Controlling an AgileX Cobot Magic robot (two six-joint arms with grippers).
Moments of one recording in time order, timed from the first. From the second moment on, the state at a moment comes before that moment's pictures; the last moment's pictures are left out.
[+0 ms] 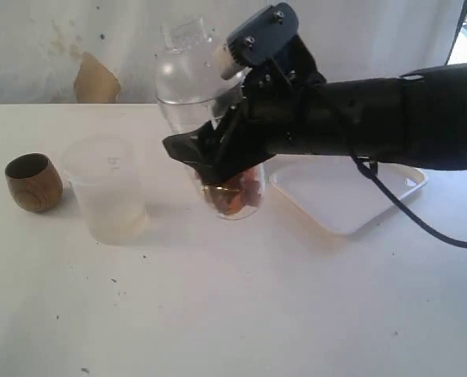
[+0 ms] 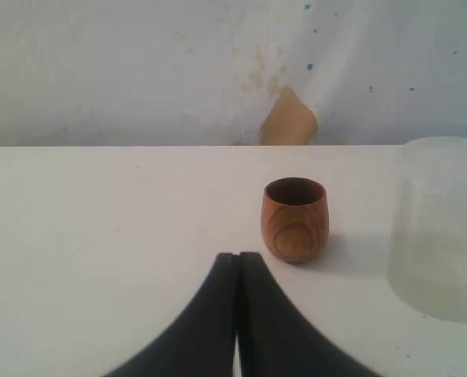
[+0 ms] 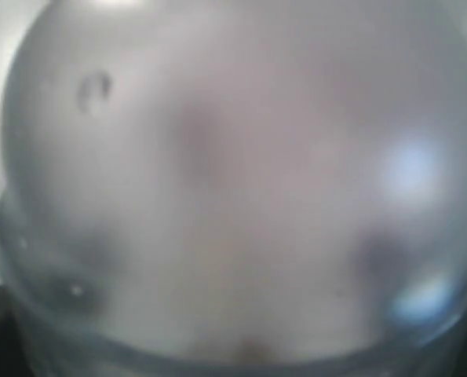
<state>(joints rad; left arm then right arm) 0.07 0.00 -0.01 0.03 0.21 0.00 0.44 1.50 -0.96 1.74 0.42 -1.99</state>
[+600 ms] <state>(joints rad) 0.07 0.00 -0.01 0.03 0.21 0.00 0.10 1.46 -0.89 1.74 0.39 -2.02</state>
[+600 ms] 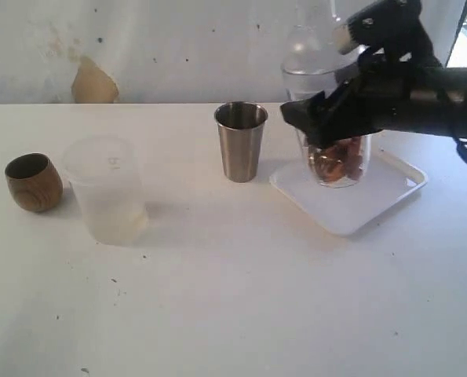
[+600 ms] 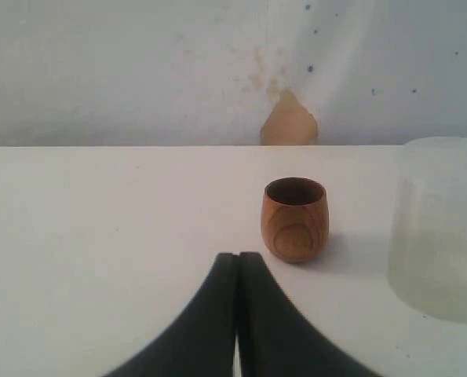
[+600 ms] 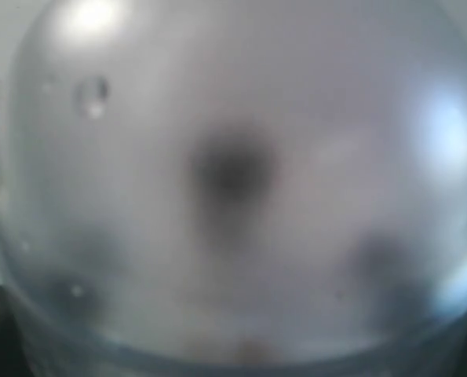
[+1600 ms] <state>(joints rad) 0.07 0.00 -0.01 0.03 0.21 0.00 -0.20 2.00 -1.26 1.73 0.68 -2.06</state>
